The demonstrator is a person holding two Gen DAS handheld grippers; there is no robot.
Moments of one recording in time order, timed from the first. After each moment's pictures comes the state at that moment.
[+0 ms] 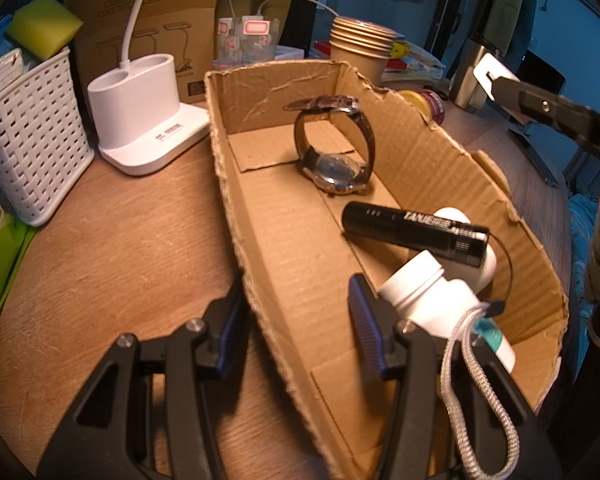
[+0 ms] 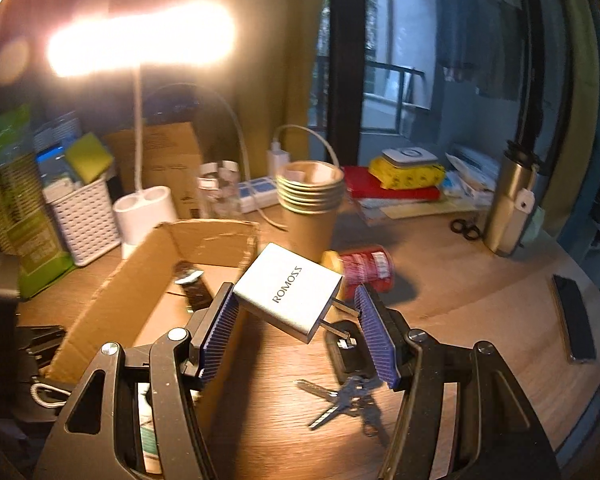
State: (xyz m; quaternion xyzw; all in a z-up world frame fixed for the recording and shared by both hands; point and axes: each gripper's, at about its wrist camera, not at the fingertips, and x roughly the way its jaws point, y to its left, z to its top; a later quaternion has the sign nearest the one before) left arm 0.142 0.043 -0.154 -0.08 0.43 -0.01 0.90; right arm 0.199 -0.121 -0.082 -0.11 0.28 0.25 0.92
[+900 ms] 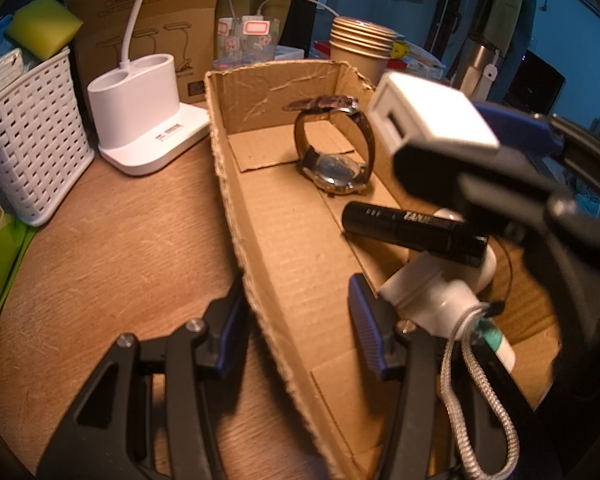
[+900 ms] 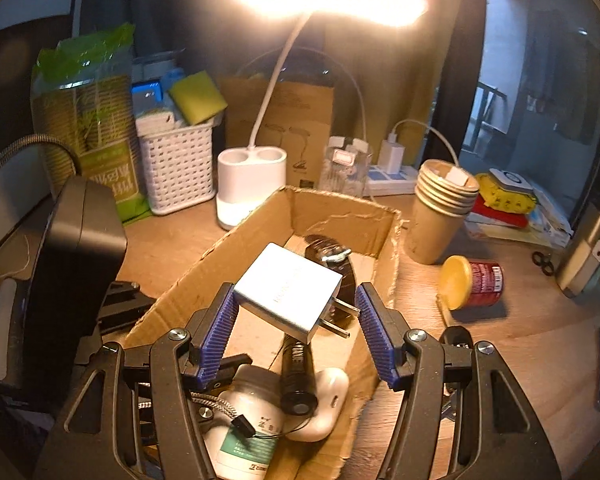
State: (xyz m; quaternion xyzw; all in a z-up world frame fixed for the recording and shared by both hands) left arm 0.142 0.044 -0.154 -0.08 0.43 -0.01 0.90; right arm 0.160 -0.045 -0.112 -0.19 0.29 0.36 0.87
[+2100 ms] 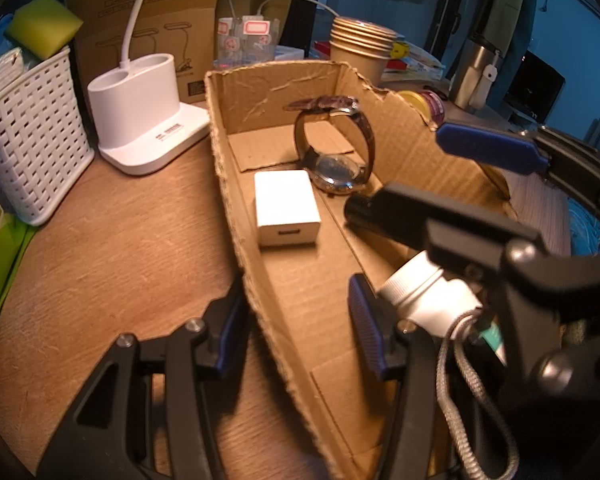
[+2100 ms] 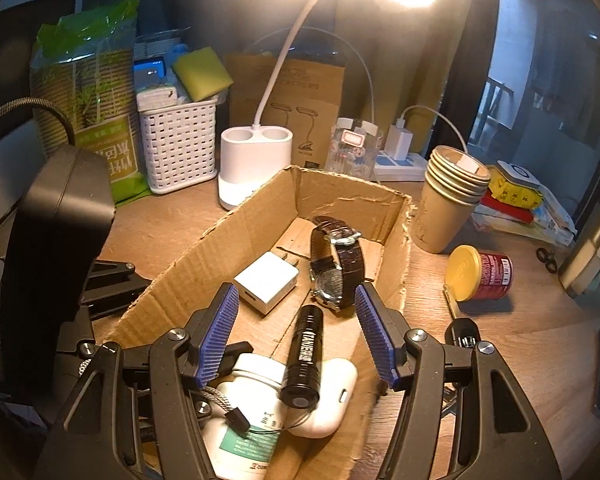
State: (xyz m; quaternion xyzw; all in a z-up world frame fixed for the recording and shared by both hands) left arm 0.142 0.043 -0.155 -0.08 0.43 -0.01 0.90; right arm 0.164 -0.043 -0.119 -0.20 0.30 0.35 0.86
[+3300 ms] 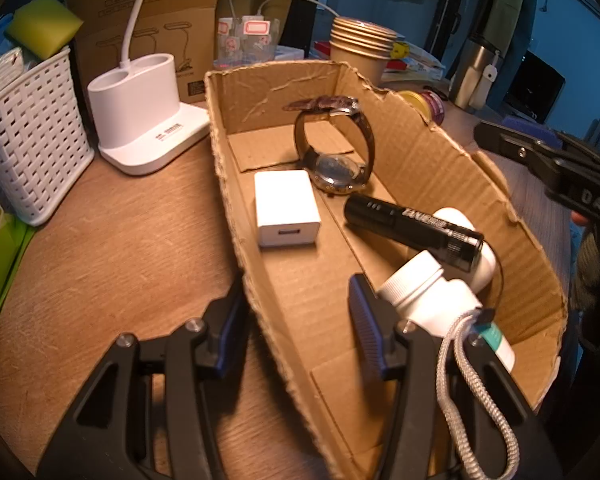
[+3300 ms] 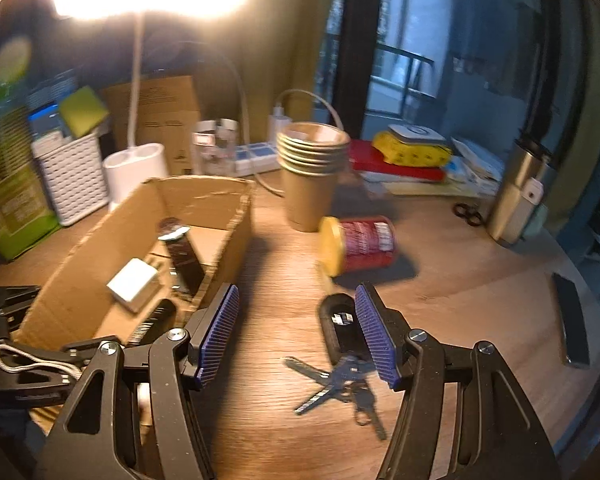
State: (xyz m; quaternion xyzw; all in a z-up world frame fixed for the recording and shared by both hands) left arm 0.142 0.043 -0.155 -0.08 0.43 -0.01 0.90; right arm 0.215 -0.128 -0.111 -0.14 0.32 0.22 0.91
